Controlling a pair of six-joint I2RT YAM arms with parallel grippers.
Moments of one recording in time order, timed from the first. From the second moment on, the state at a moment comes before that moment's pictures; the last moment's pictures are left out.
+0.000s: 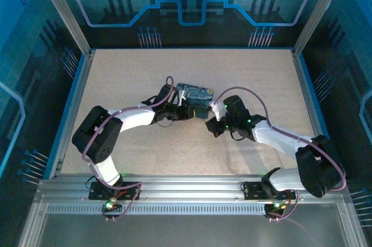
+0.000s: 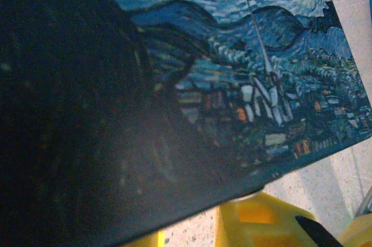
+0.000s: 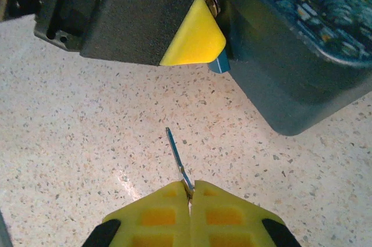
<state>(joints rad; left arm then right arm) -0.54 1.73 0.95 -0.05 0.41 -0.63 0.56 1.34 0.67 -0.16 -0.36 0.05</state>
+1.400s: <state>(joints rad) -0.54 1.69 0.97 -0.15 0.46 -0.68 0.60 1.54 0.64 0.07 -0.28 -0.02</state>
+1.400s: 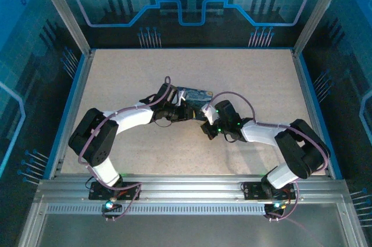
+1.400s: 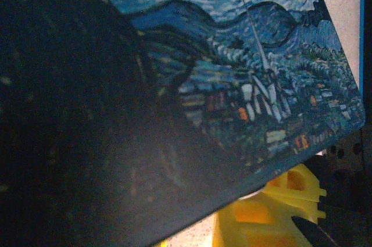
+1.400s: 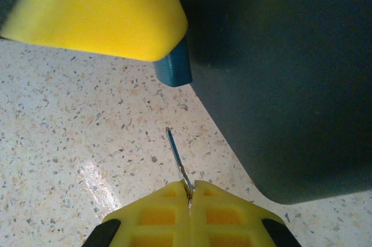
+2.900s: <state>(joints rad) -0.54 1.69 0.97 -0.16 0.46 -0.69 0.62 1.57 0.64 0.18 -0.24 -0.02</state>
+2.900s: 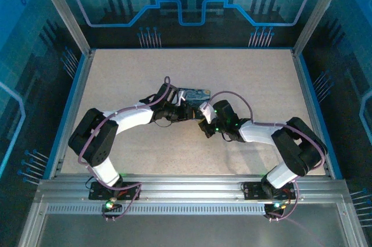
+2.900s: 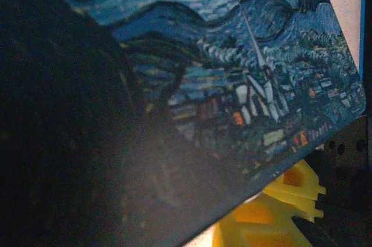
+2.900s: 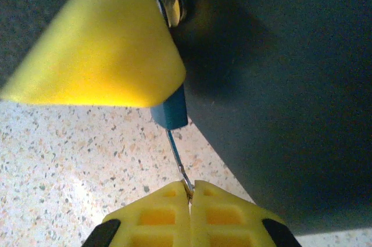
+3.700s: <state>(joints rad) -0.54 1.69 0.97 -0.16 0.46 -0.69 0.62 1.61 0.62 0.26 -0.24 0.01</state>
